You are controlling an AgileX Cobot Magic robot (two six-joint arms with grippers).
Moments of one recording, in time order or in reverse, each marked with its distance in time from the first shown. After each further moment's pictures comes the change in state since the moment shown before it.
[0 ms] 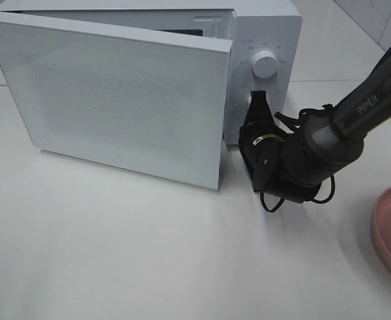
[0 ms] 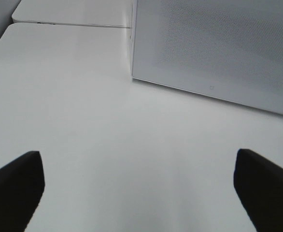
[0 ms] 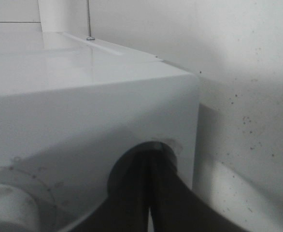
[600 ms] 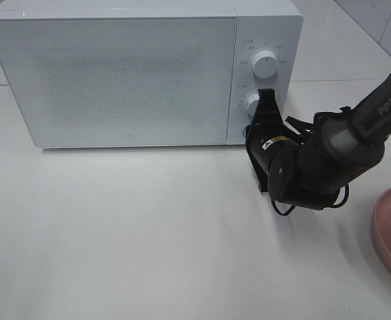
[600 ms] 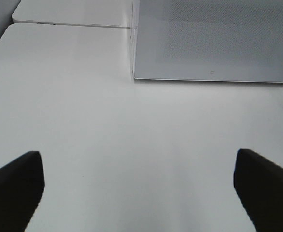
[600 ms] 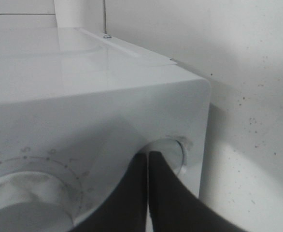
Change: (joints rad) left arm 0.000 0.000 0.000 0.000 0.000 0.000; right arm -0.008 -0.048 0.097 -0.099 -0.061 0.083
